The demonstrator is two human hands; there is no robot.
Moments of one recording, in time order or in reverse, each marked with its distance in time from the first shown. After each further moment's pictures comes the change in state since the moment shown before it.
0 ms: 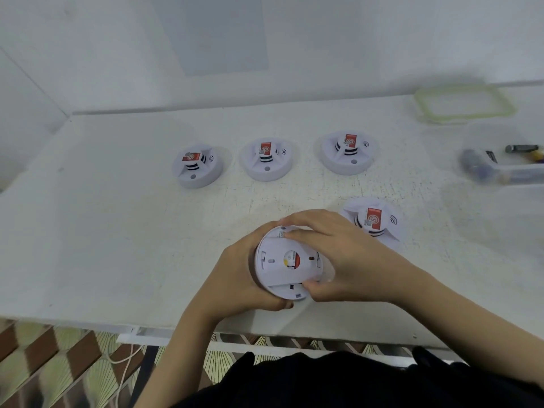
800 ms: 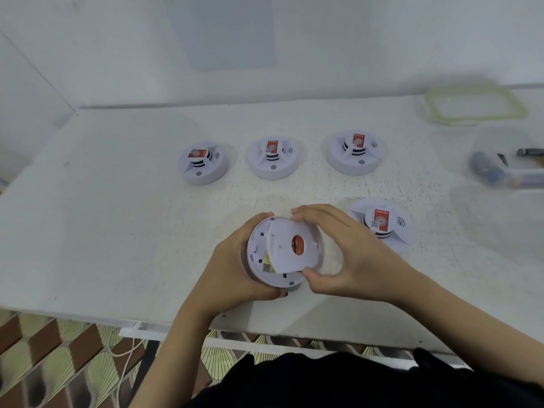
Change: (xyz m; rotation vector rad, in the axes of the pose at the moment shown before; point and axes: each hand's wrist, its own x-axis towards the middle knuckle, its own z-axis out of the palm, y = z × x) left_hand -0.003 -0.018 -0.008 0.028 0.087 0.022; right_hand -0.001 0.001 0.001 0.177 0.061 0.111
